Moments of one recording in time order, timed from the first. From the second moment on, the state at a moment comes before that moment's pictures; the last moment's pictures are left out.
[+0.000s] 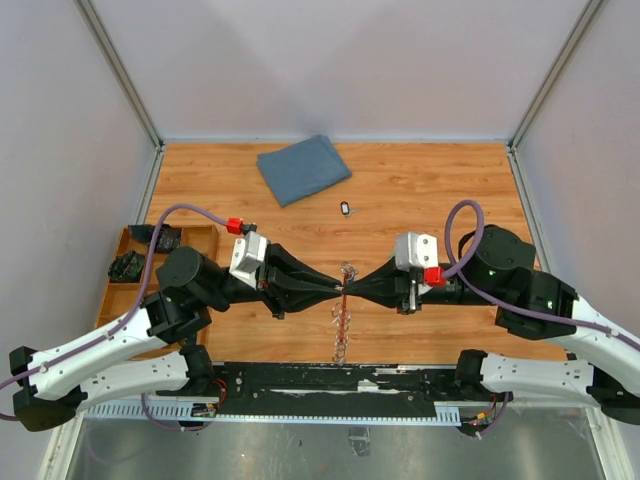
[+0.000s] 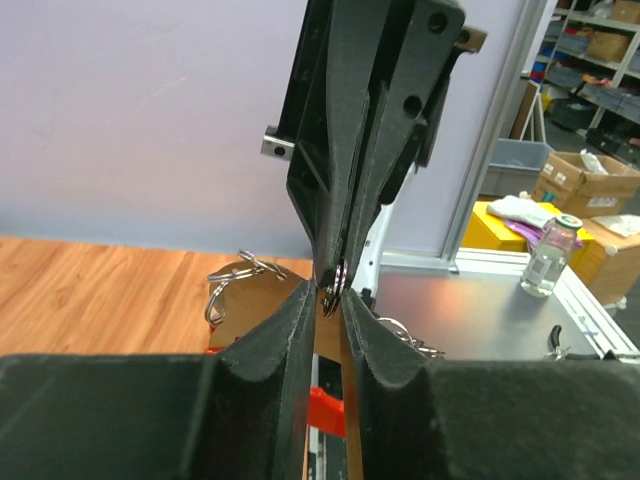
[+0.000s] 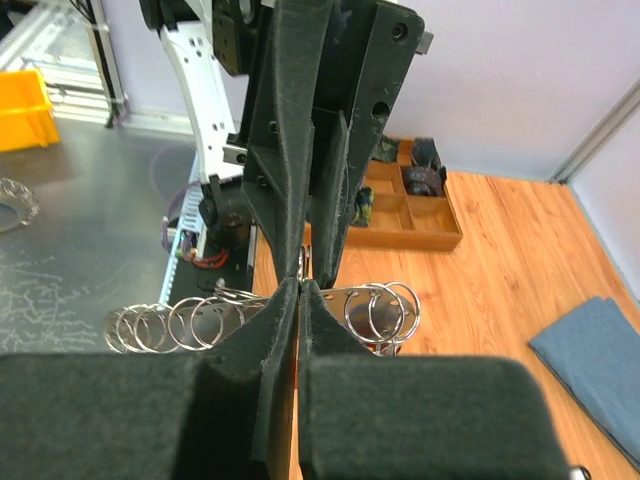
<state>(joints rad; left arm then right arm) -1.08 0.77 0.85 0.26 0.45 -0.24 1.19 0.83 1.22 -0.39 -0.35 -0.20</state>
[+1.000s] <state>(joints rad) -1.08 0.81 0.90 0.00 0.38 -0.09 1.19 1.05 1.53 -0.88 -0.27 -0.35</state>
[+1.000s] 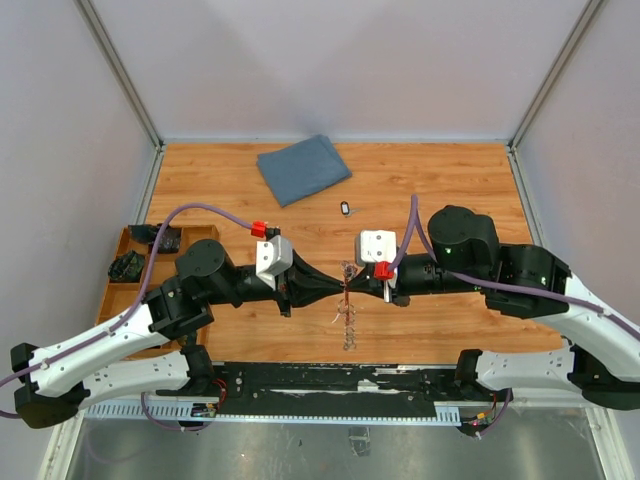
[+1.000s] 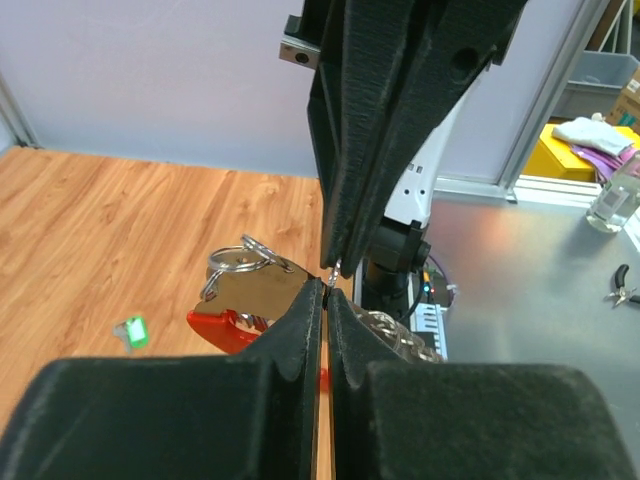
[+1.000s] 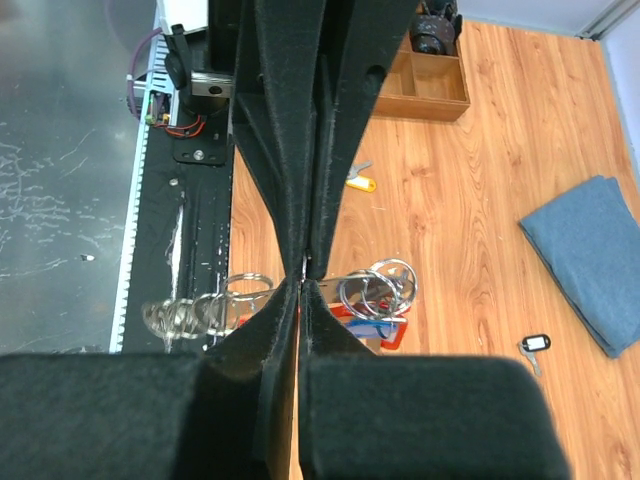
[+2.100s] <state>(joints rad) -1.08 0.73 0.84 0.24 0.41 -0.24 1.19 0.76 1.11 -0.20 -0.30 -0.19</state>
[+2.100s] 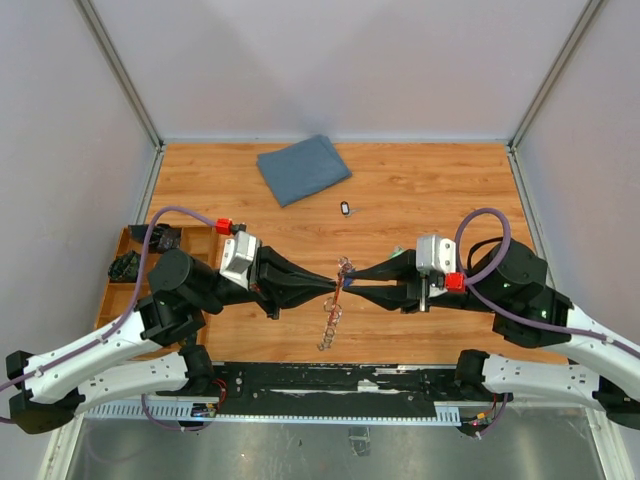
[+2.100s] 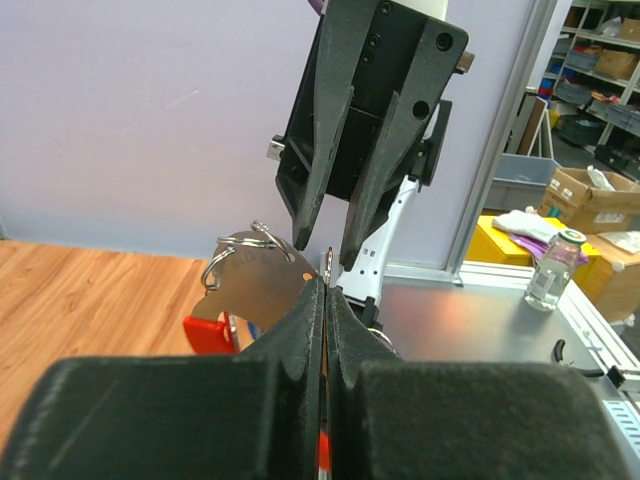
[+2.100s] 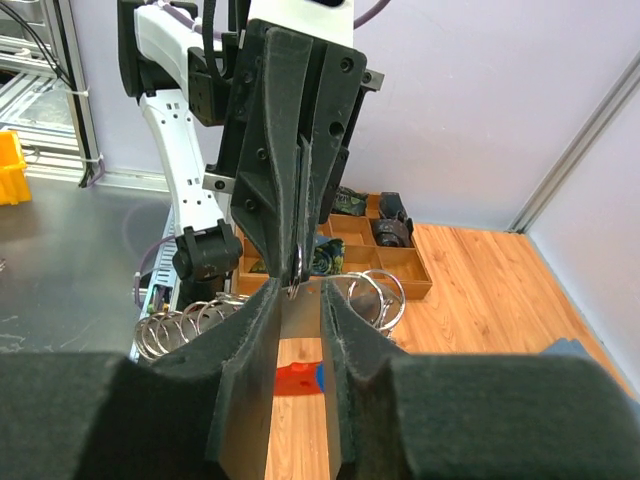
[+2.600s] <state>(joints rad) -1.08 0.74 0.84 0.24 0.42 -0.24 1.19 0.79 1.11 -0.19 -0.33 -0.19</state>
